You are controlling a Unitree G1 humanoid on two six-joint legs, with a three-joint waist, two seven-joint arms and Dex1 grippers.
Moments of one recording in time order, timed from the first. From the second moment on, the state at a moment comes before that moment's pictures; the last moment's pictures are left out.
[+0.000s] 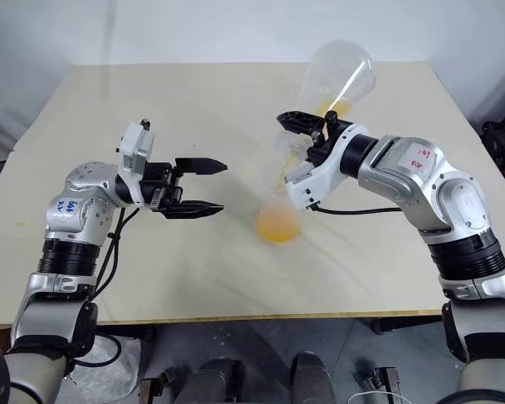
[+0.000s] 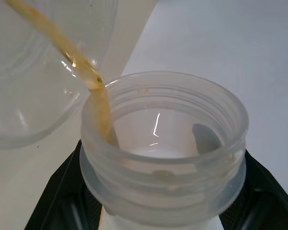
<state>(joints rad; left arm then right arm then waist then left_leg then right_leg) -0.82 0.53 0.02 0.33 -0.48 0.30 -1.38 -0.88 -0.80 0.23 -0.01 -0.75 -0.50 0.55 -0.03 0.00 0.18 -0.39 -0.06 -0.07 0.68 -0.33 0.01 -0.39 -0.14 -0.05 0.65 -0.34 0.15</state>
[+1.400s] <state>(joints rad) -0.73 0.60 0.03 0.28 -0.47 0.31 -1.37 -0.90 -0.80 0.23 0.02 -0.76 -0.55 0.55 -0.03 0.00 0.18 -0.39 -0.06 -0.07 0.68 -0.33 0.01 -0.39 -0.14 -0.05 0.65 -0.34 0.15</state>
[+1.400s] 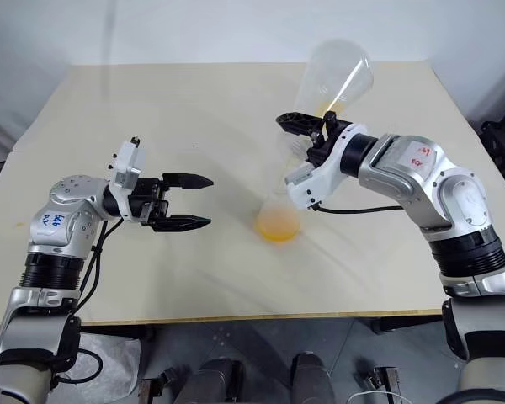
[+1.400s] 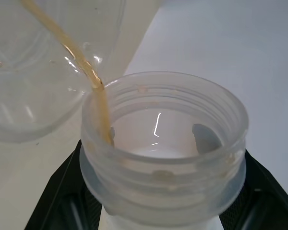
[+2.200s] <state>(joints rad) -0.73 0.60 0.02 0.29 -0.47 0.30 -1.38 -0.91 -0.81 0.23 0.04 -0.80 -0.59 0.54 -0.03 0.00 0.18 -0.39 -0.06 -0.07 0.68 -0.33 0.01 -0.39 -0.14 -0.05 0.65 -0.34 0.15</state>
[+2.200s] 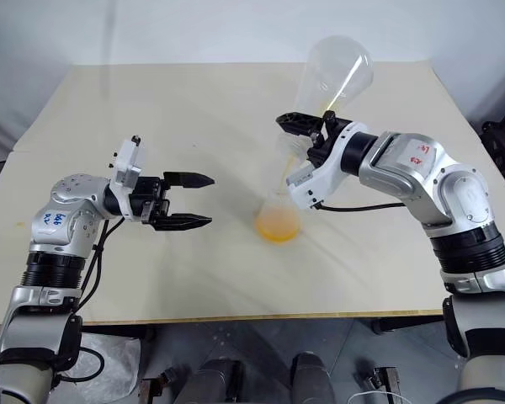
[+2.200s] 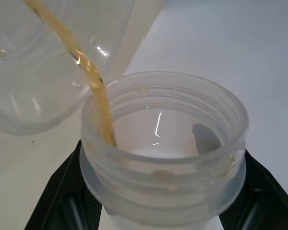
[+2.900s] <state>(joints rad) -0.67 0.65 0.02 0.37 -0.42 0.21 -1.41 -0.91 -0.81 0.23 0.04 -0.79 -0.59 0.53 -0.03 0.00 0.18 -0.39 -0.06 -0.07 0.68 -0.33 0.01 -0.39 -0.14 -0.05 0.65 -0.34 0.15</state>
